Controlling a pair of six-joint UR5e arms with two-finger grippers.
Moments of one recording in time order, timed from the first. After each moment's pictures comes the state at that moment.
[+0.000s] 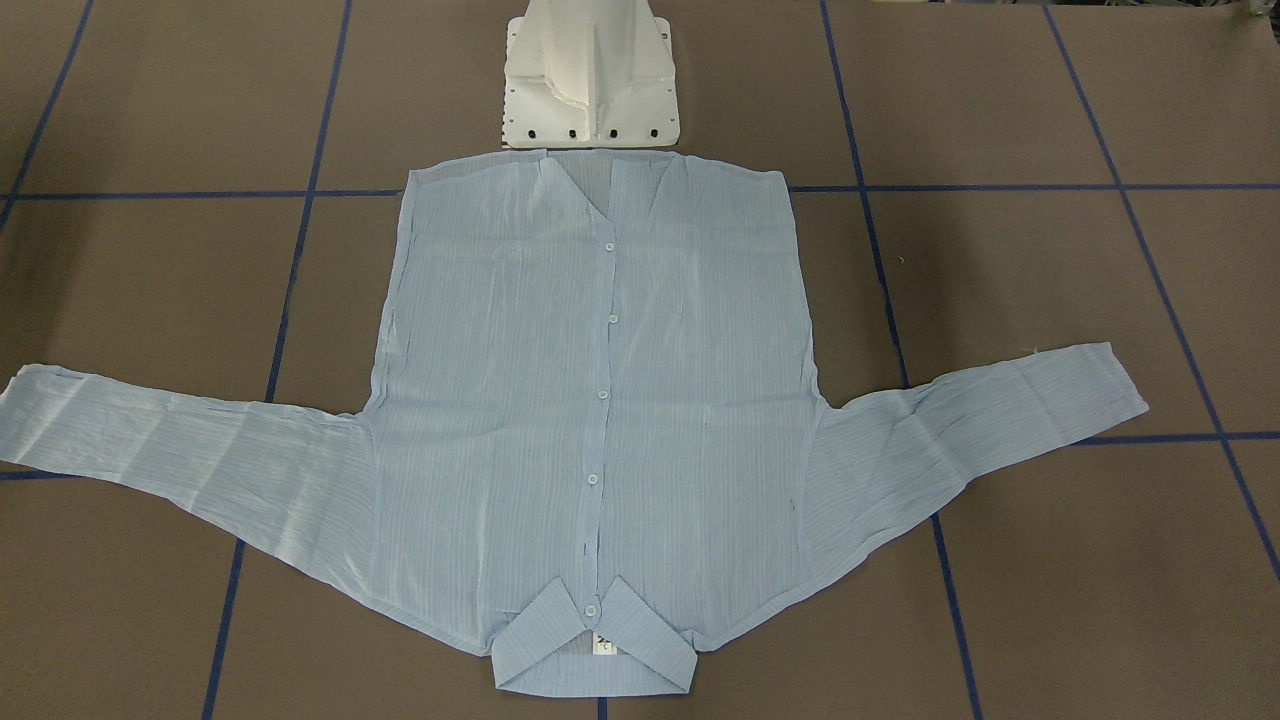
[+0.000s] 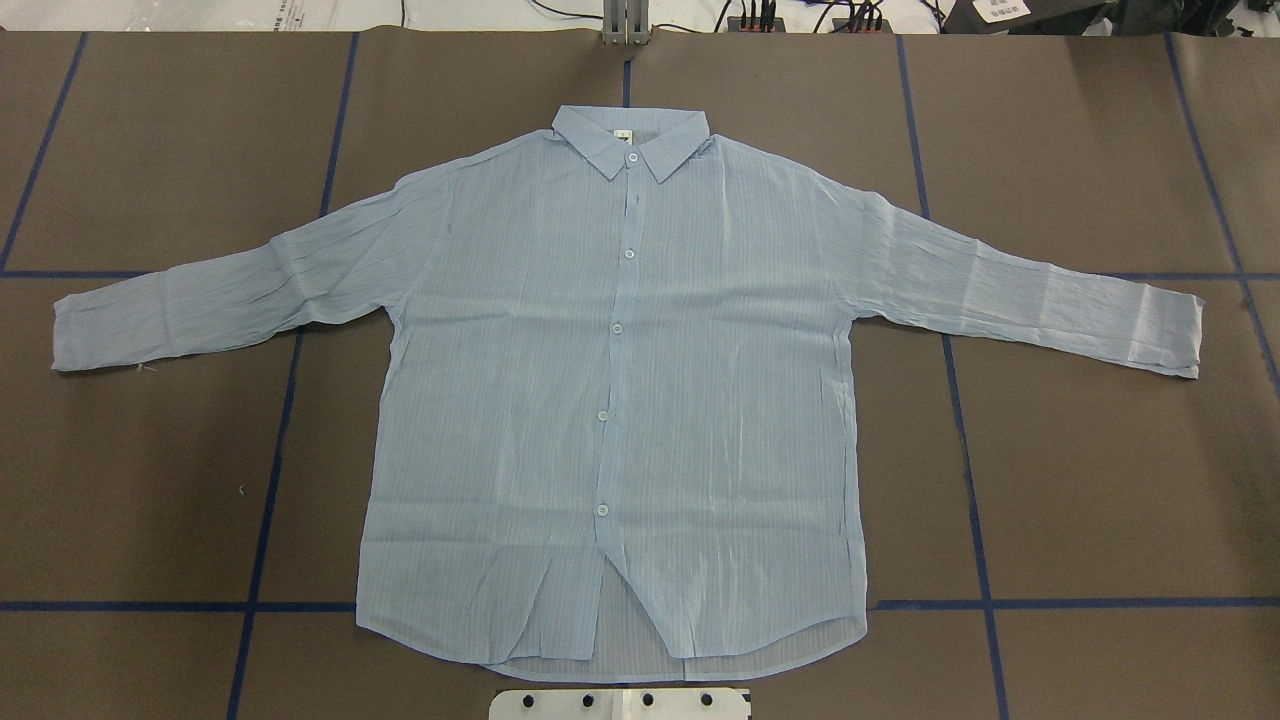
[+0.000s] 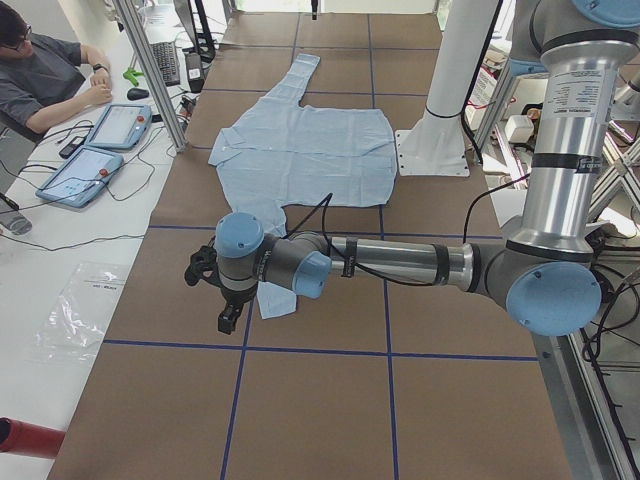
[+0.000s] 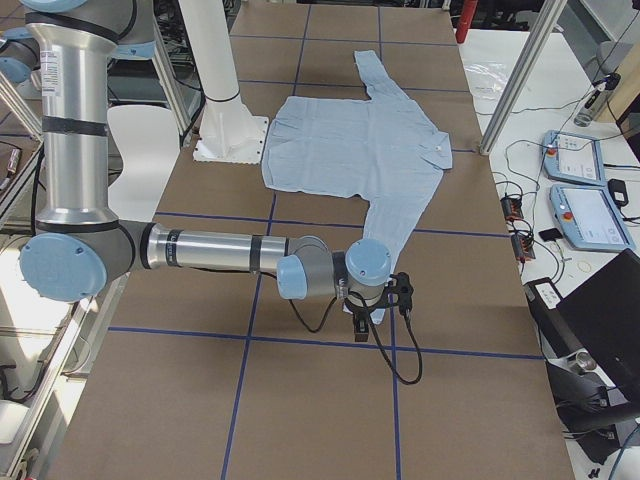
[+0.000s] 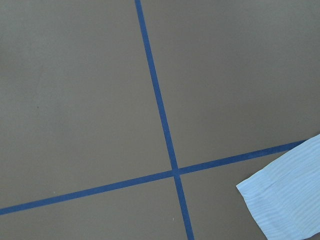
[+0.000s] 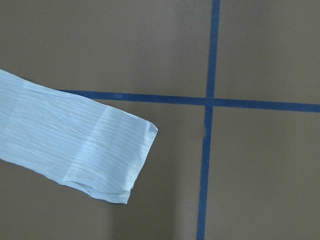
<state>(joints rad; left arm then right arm) -1.52 -1.66 -1.53 -1.88 -2.35 0.01 1.48 -1.62 1.55 -1.33 2.46 0.10</state>
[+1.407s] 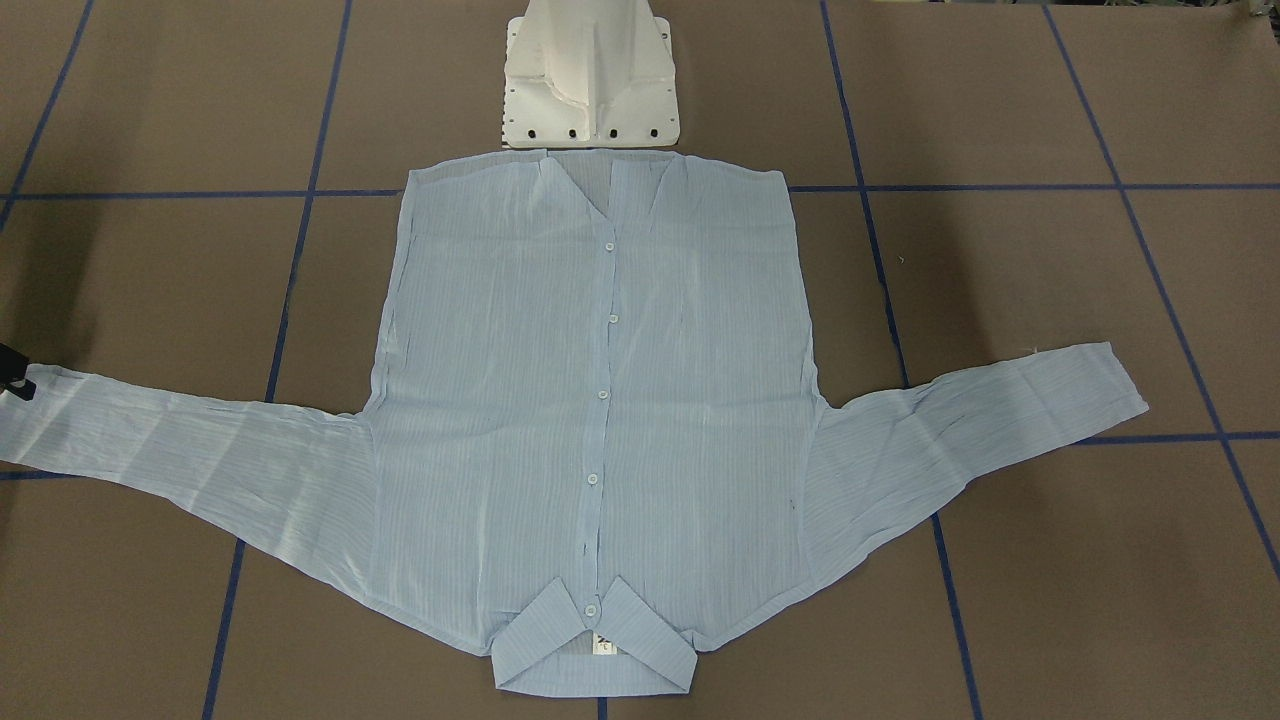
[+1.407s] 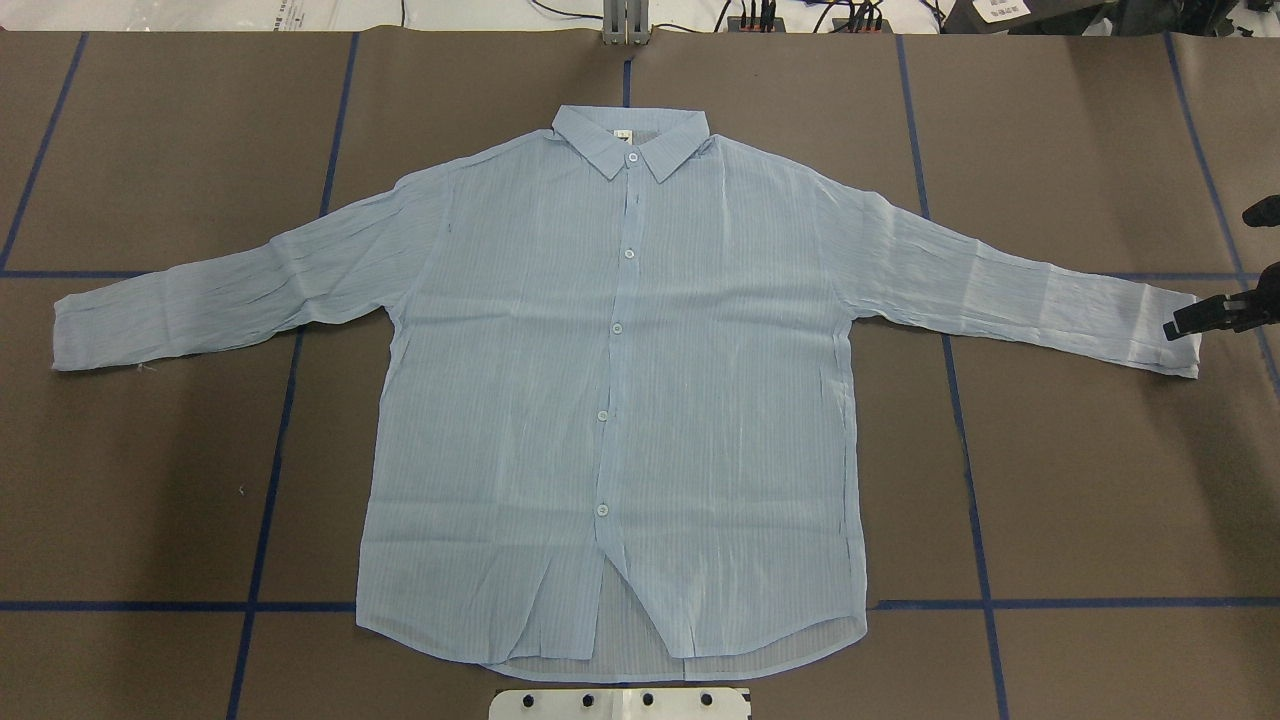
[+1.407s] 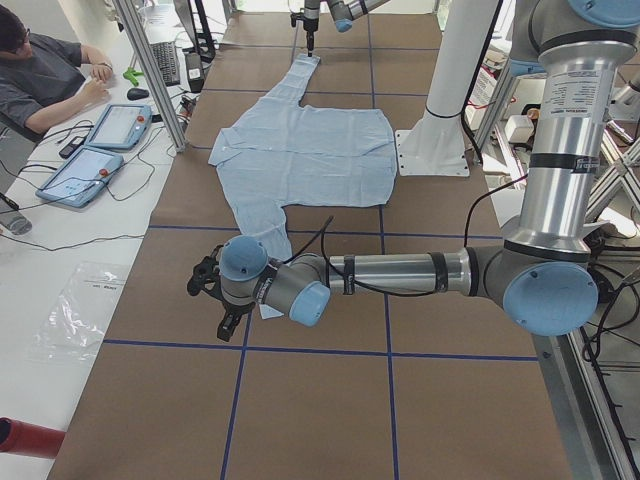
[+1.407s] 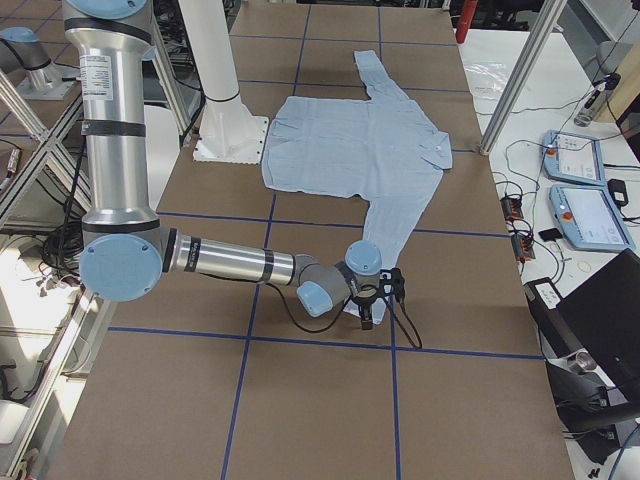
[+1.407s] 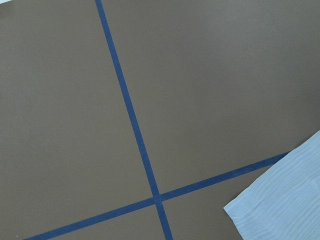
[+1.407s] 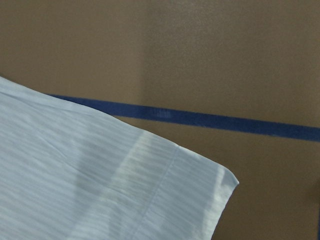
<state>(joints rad) -1.50 -1.66 -1.41 -2.10 -2.38 -0.06 1.17 -1.56 1.33 -0.83 2.27 0.51</state>
